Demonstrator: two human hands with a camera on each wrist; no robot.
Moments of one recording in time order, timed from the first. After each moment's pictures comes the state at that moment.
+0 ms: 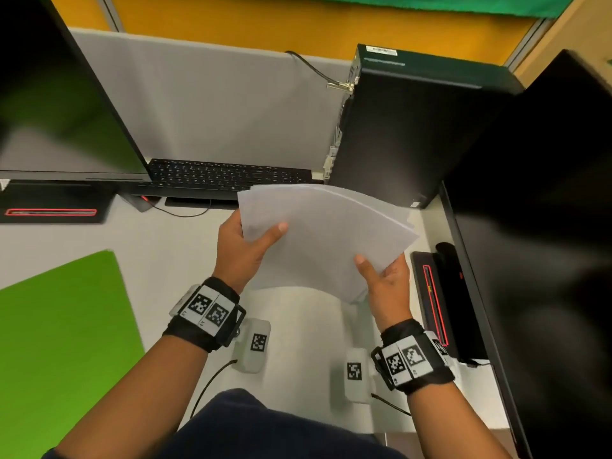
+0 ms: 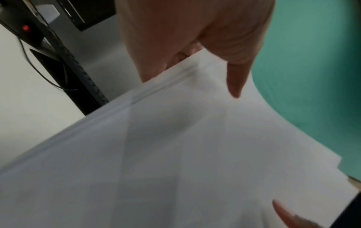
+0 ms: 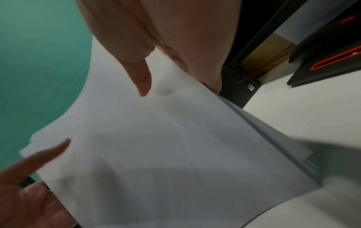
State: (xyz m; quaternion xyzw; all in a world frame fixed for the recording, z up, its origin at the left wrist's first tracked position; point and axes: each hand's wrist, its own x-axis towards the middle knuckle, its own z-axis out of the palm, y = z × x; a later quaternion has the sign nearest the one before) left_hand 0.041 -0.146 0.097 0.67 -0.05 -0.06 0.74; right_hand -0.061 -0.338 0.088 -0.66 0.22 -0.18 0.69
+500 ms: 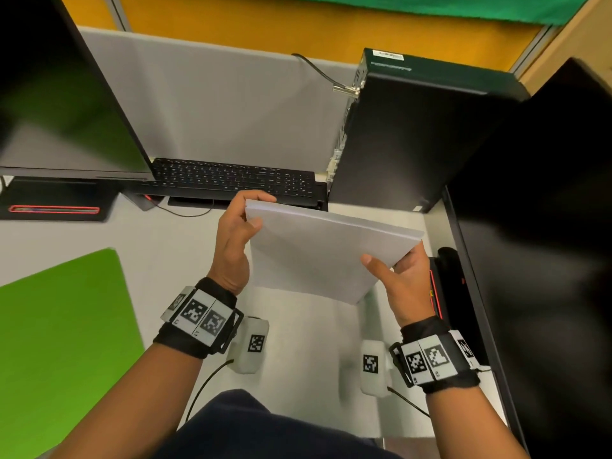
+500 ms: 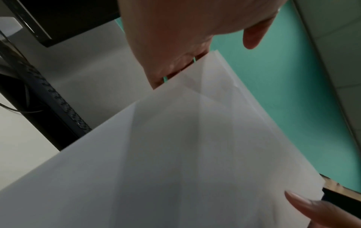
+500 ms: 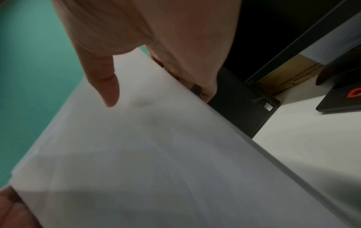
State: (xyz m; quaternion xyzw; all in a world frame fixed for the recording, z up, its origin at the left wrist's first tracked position) left_hand 0.046 -0.141 0.112 0.60 -0.17 -0.04 0.78; right_hand -0.057 -0.353 0.107 -0.70 0.16 -0.18 0.67
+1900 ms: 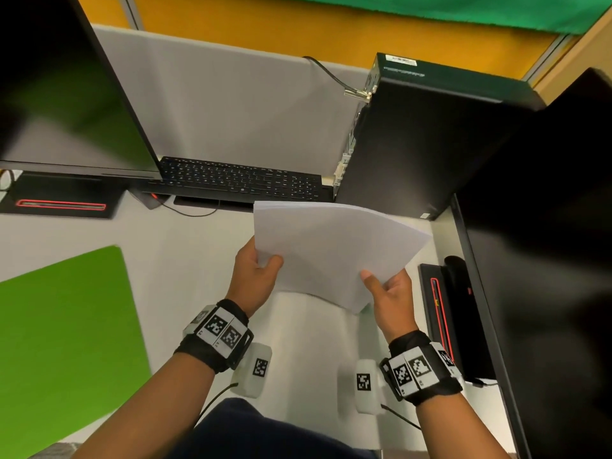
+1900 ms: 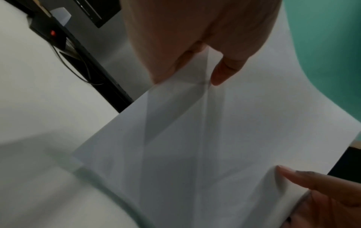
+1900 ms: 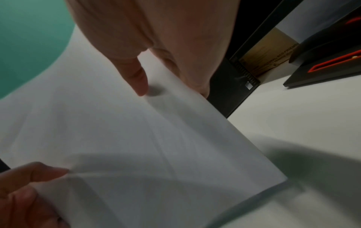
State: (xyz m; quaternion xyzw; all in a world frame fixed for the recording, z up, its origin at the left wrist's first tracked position) left_hand 0.032 -0.147 0.050 0.71 -0.03 -0.08 0.70; right_hand -0.051 -0.352 0.054 -0.71 0.22 -0.14 0.65
